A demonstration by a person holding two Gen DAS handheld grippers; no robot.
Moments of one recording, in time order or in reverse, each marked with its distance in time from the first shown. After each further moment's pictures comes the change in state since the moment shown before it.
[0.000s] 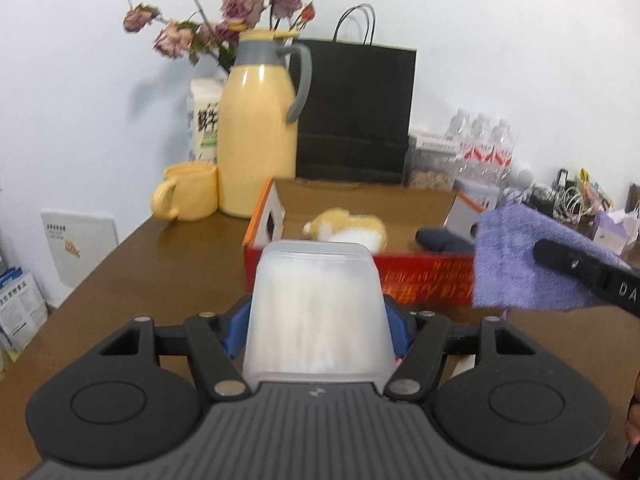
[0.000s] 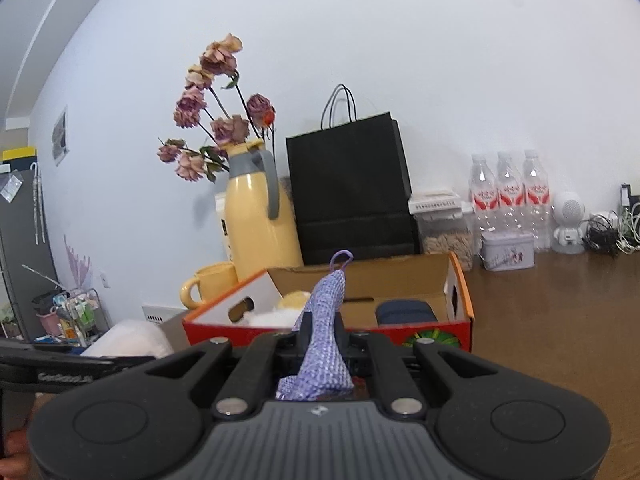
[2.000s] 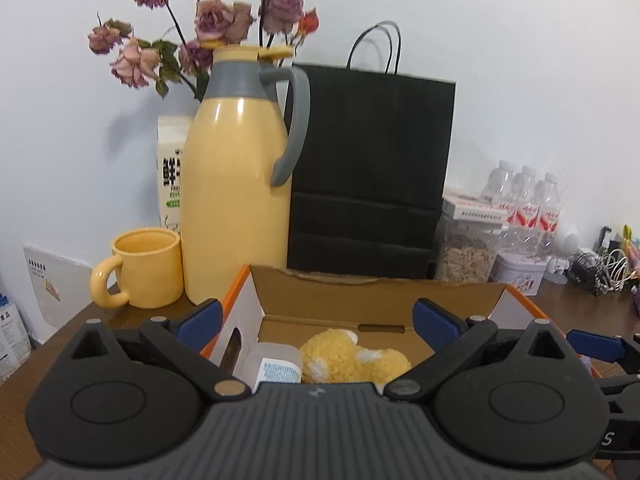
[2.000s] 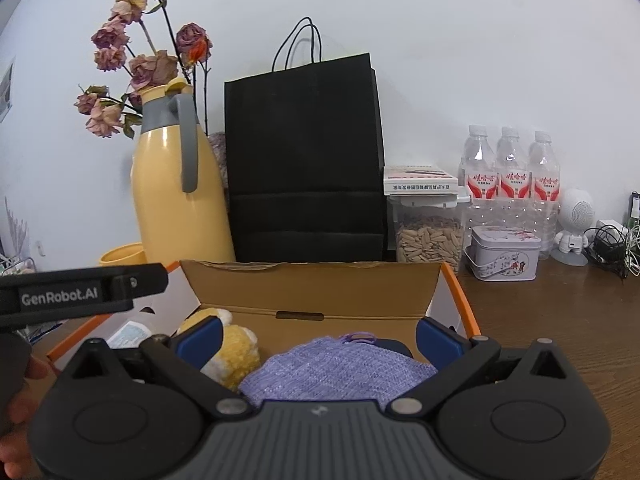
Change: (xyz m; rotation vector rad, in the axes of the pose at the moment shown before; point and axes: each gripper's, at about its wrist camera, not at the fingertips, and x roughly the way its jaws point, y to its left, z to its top) left arm 0.138 -0.011 0.074 -0.040 -0.132 0.040; right arm 0.159 -0.027 0.035 -0.060 0.131 -0.158
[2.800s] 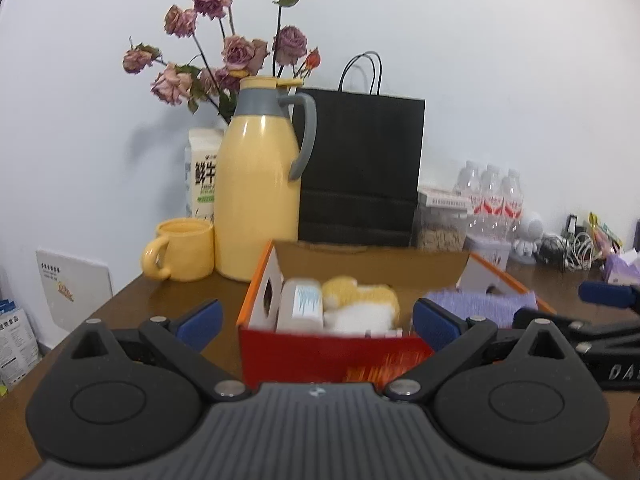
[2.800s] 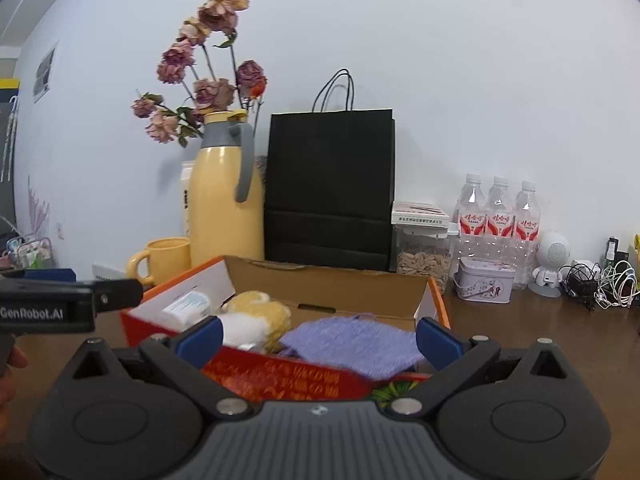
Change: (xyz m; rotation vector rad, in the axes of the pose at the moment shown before) left arm -0.113 0.027 -0.047 0.028 -0.025 -0.032; right arm -0.110 0.025 -0.028 -0.116 -0.081 0.010
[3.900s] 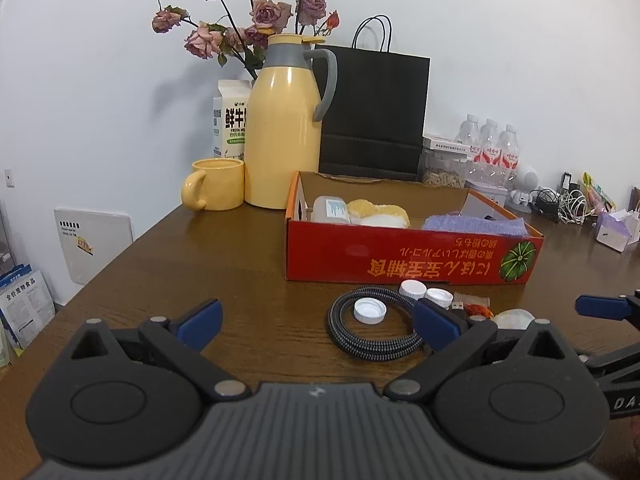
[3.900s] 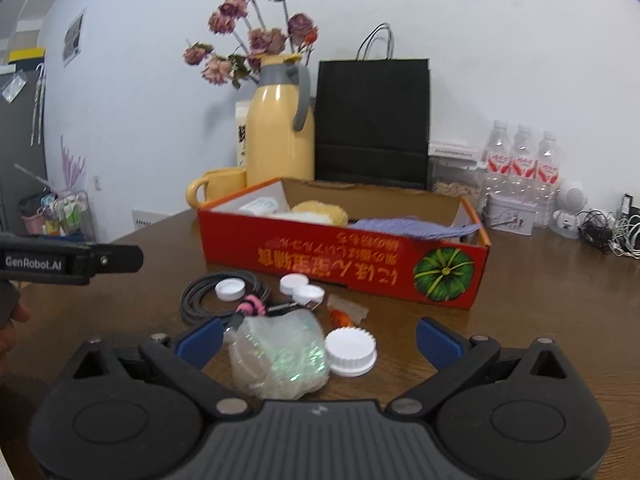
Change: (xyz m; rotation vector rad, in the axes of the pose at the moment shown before) left arm -0.064 0.028 -0.043 -0.004 0.126 0.007; right arm -0.064 0.034 -0.058 -0.024 0.157 0.097
